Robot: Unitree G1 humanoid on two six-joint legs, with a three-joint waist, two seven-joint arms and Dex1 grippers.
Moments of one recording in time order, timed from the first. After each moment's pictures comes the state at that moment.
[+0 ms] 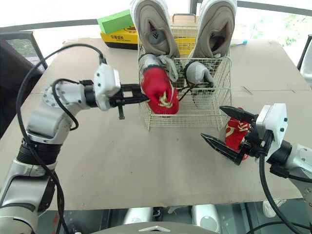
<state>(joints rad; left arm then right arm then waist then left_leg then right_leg) -0.62 0.76 -0.14 -0.08 -0.37 0.15 -1.09 0.06 -0.70 -0.46 -0.84 0.87 0.68 0.73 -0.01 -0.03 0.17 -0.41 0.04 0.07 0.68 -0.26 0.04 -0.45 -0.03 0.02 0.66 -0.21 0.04</state>
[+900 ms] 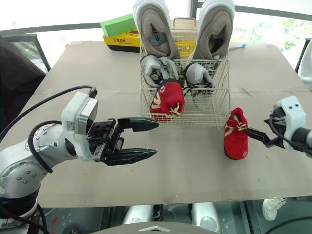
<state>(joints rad) -0.25 0.78 0.13 -0.72 -1.14 0.71 -0.85 -0.15 -1.00 -0.39 -0.34 0.81 1.21 0.51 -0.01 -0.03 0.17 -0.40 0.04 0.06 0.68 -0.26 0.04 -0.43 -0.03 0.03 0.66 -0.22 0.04</state>
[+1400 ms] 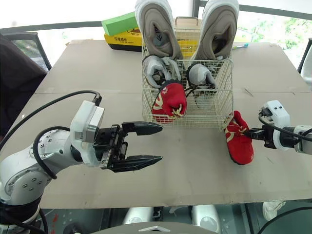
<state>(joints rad) -0.20 0.77 0.11 -0.76 -1.07 0.68 -0.84 -0.24 -0.98 -0.30 -0.26 0.81 1.34 0.58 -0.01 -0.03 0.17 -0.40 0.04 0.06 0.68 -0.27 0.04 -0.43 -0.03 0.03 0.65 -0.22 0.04</state>
